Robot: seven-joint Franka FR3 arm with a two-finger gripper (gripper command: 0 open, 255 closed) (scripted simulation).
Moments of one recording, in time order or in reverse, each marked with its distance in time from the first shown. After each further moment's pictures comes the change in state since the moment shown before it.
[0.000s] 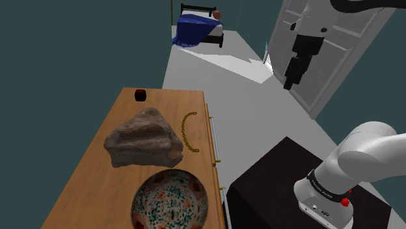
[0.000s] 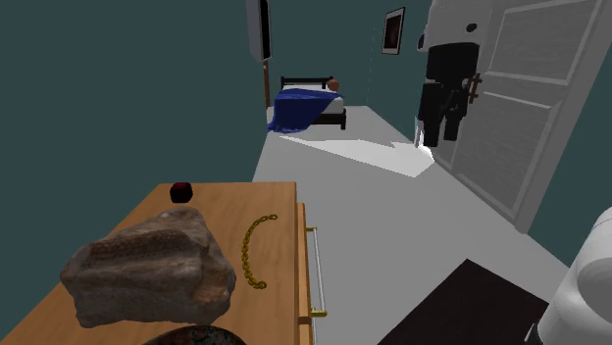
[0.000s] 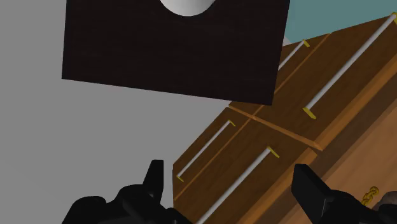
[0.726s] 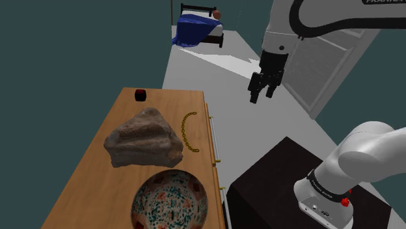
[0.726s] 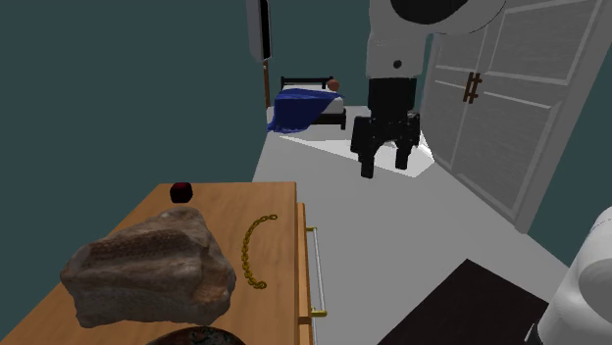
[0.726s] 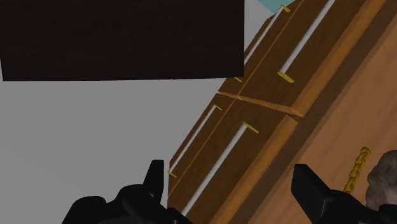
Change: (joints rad) arm 0.013 0.147 0.207 -0.018 0.134 0.200 0.294
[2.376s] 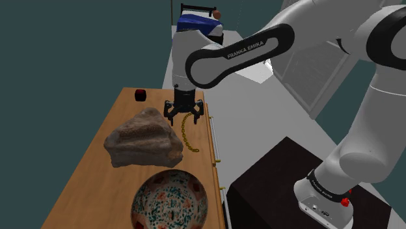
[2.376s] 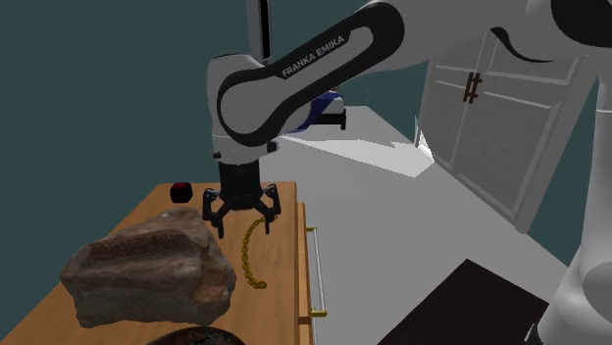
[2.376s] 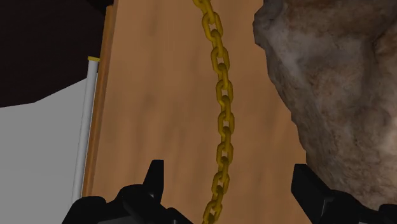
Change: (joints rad) arm 0.045 0.894 0.323 0.485 -0.269 0.427 0.868
